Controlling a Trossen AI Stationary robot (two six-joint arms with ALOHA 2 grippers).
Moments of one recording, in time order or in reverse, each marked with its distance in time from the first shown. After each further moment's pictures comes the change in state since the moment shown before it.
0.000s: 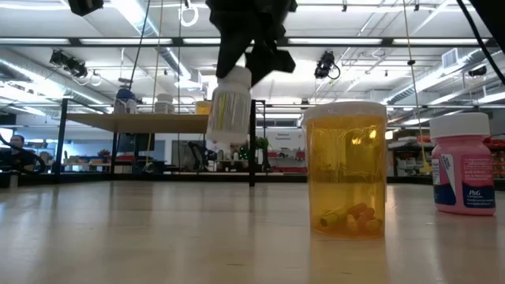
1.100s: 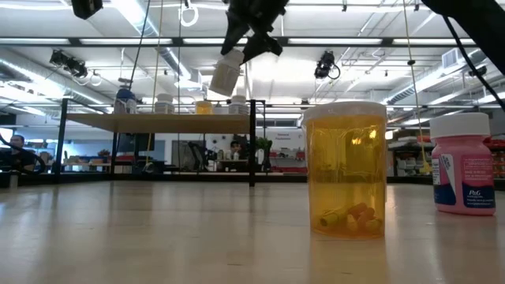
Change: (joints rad) left arm 0.002 0.000 0.000 -0.013 -0.178 0.037; right arm -0.330 -0.002 0.338 -0.059 0.036 -0.259
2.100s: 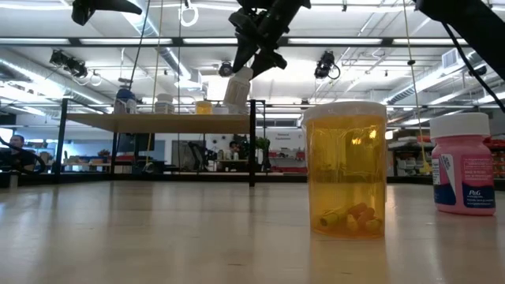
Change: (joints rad) left arm 0.068 0.000 0.000 -0.037 -0.233 -0.010; right arm -0.109 0.013 -0.017 -0.019 -0.078 -0.115
